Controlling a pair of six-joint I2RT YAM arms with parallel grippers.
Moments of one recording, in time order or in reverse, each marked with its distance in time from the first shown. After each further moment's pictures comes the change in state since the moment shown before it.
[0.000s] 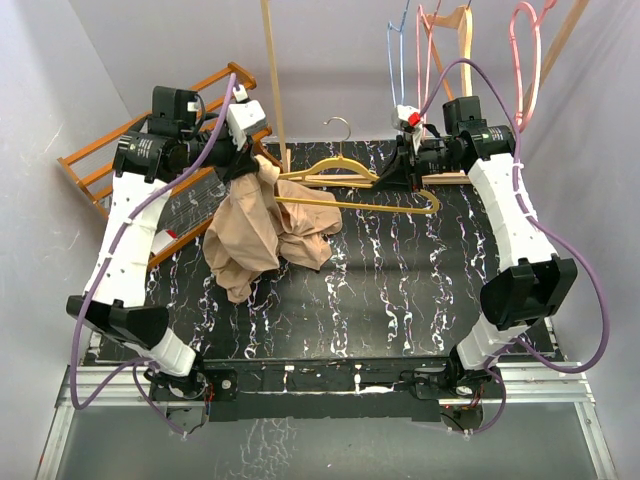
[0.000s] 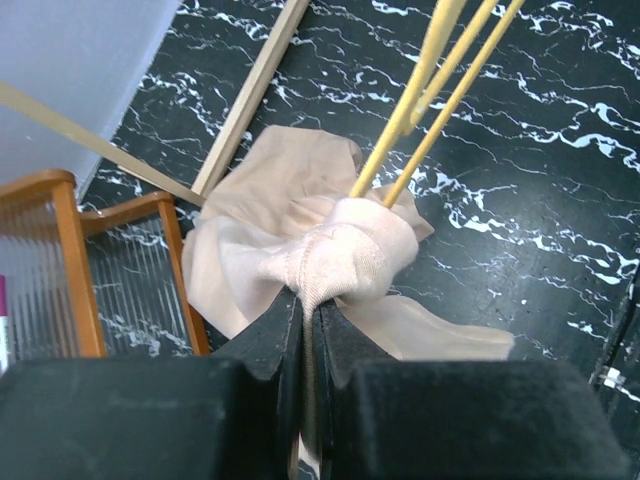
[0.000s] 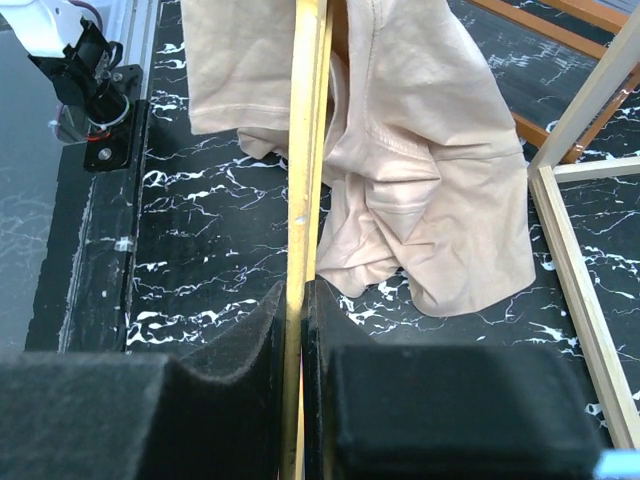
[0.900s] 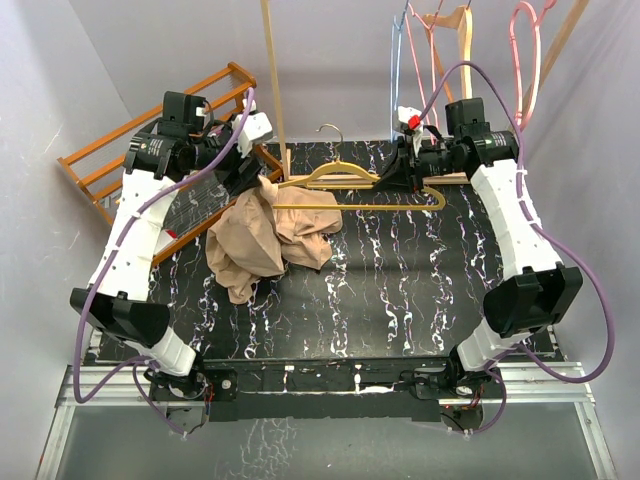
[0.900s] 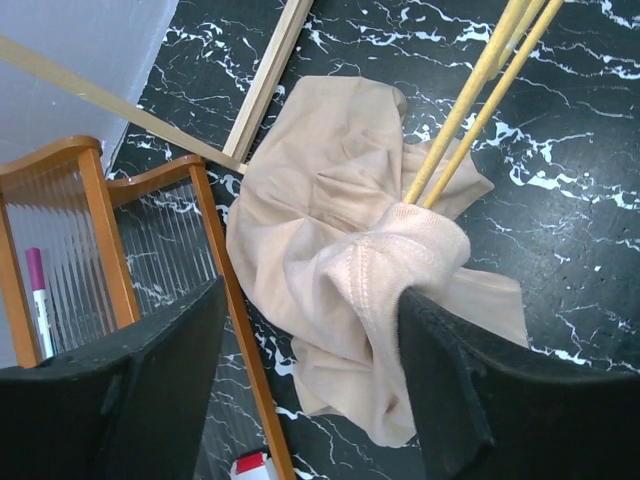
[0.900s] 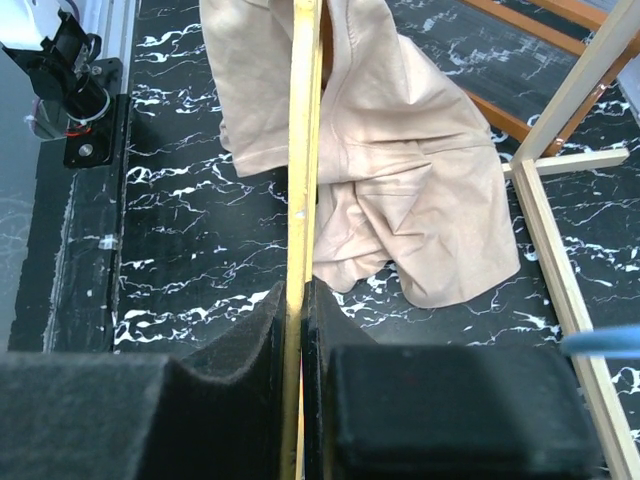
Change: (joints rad) left arm 0.007 0.030 -0.039 0.019 -0.103 0.126; right arm 0.001 -0.050 -0.039 0.063 0.041 0.031
